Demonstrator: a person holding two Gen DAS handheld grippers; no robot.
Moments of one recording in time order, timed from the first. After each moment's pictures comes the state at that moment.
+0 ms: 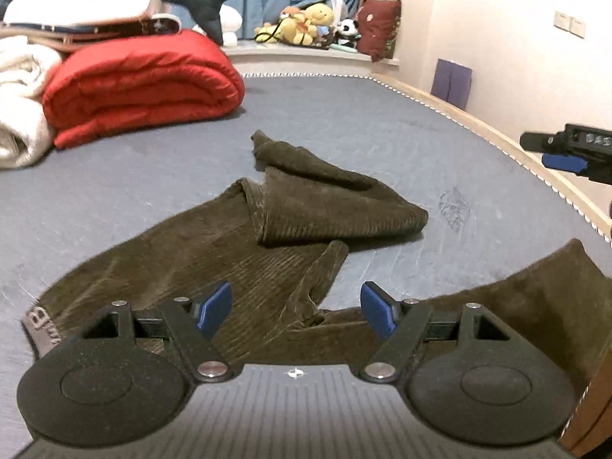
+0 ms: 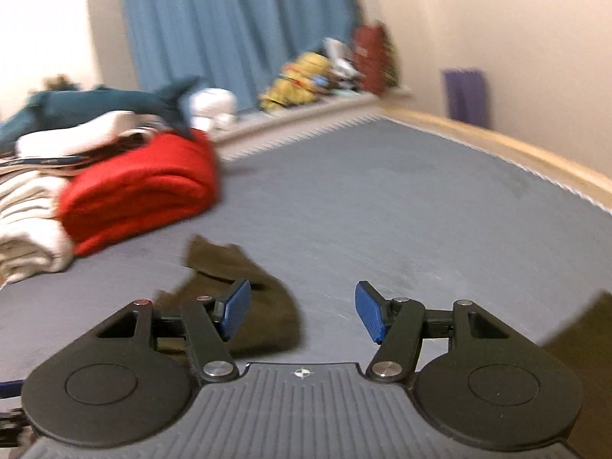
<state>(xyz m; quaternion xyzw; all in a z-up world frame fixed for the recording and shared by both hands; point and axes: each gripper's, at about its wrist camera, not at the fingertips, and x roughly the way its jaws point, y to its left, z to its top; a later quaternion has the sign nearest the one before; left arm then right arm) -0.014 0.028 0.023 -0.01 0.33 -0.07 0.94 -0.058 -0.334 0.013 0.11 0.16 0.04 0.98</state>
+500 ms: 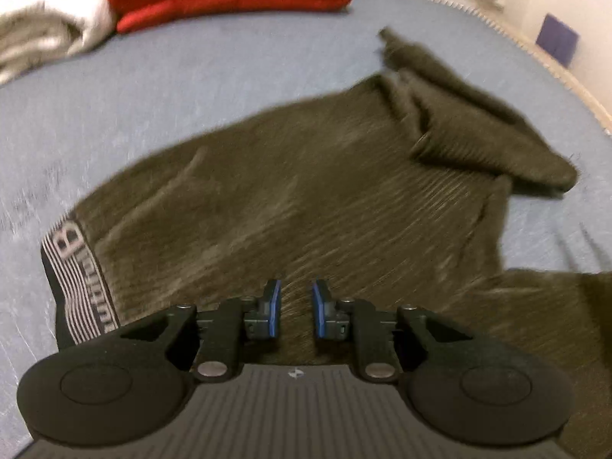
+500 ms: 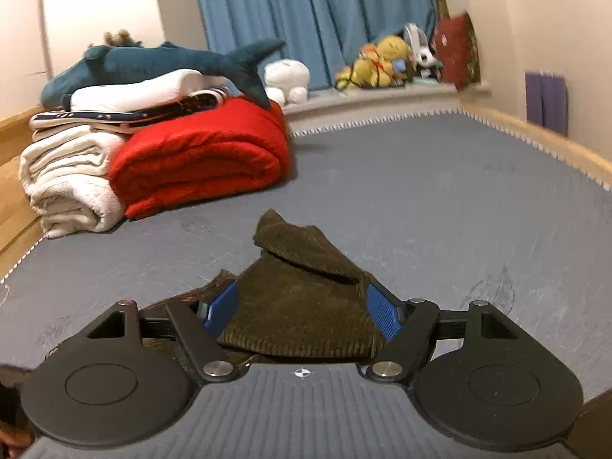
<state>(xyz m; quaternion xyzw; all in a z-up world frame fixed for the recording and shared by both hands) 0.061 0.123 -0.065 -0.04 0.47 0.04 0.88 0.008 -0.286 -0.001 0.10 0.21 0.11 0.97</state>
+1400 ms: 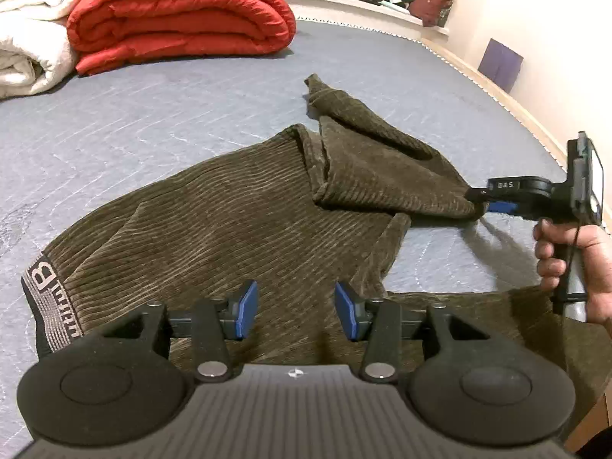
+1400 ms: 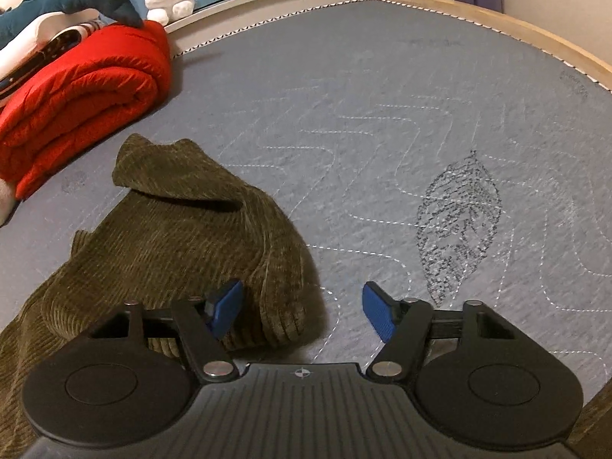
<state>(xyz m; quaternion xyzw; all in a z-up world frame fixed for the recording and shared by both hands) 0.035 0.080 0.002 -0.06 0.41 -0.03 0.91 0.120 -0.303 -0.093 0.14 0.34 0.01 0.93</state>
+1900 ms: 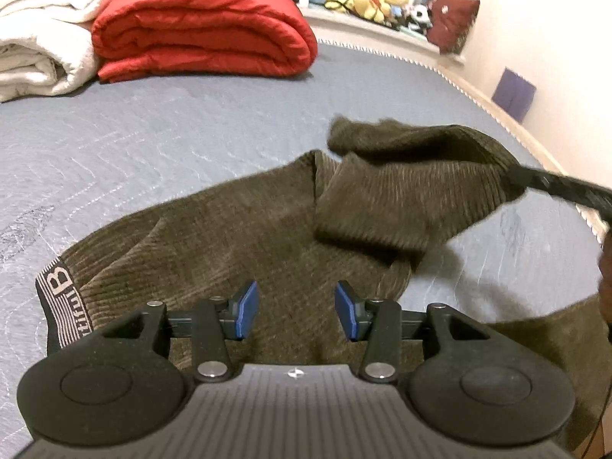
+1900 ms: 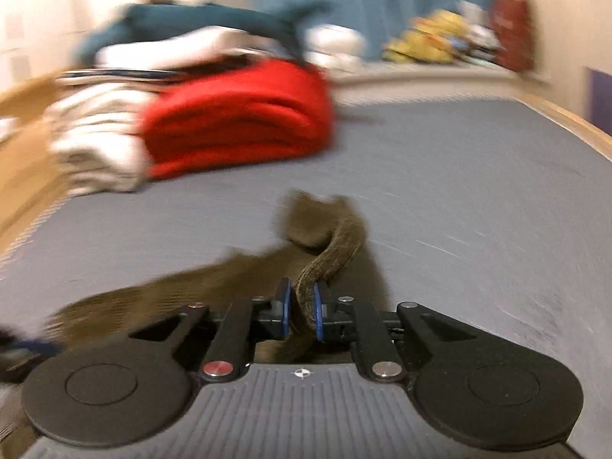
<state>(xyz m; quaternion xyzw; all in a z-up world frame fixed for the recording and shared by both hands) 0.031 0.092 0.016 -0.08 0.38 0.00 0.92 0.041 -0.256 -0.003 0.02 0.21 0.26 0.94</state>
